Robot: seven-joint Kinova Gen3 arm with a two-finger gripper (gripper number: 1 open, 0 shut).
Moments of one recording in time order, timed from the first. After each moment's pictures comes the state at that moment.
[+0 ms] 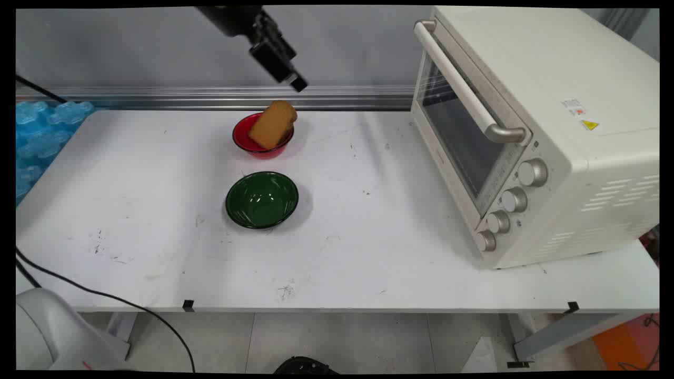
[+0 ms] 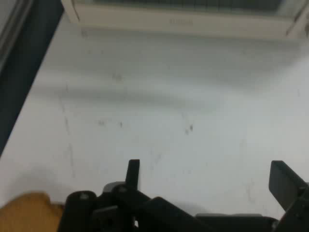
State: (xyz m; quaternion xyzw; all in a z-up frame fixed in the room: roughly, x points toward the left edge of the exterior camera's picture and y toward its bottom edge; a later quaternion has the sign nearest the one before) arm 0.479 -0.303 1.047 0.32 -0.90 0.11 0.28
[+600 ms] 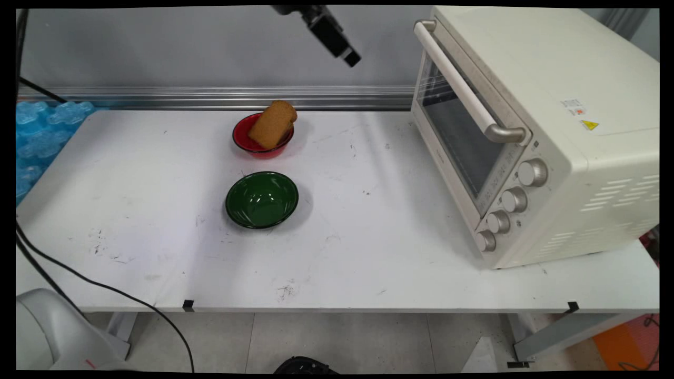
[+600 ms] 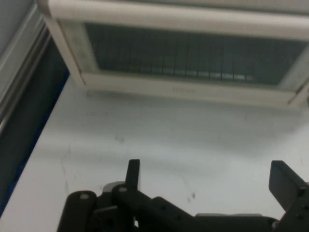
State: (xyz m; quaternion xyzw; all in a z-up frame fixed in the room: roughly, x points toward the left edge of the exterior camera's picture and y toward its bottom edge) arm 0.429 -0.342 1.060 0.32 -0.88 0.13 0.32
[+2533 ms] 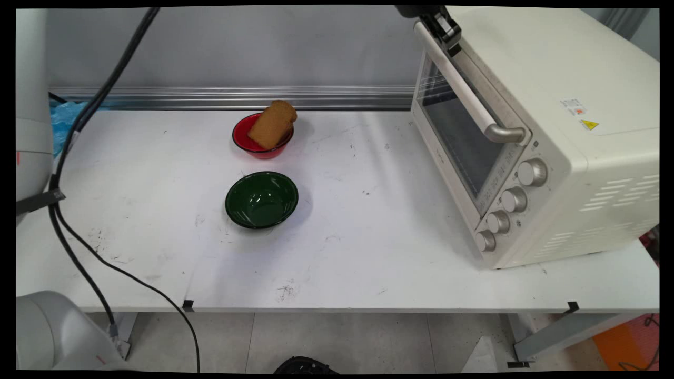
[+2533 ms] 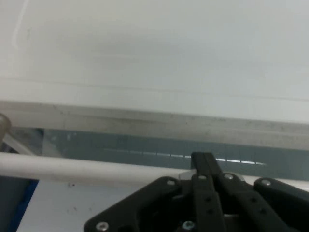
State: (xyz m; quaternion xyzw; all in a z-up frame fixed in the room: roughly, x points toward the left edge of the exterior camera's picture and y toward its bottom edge) arm 0.281 -0.439 1.039 0.31 -0.88 0.14 0.33
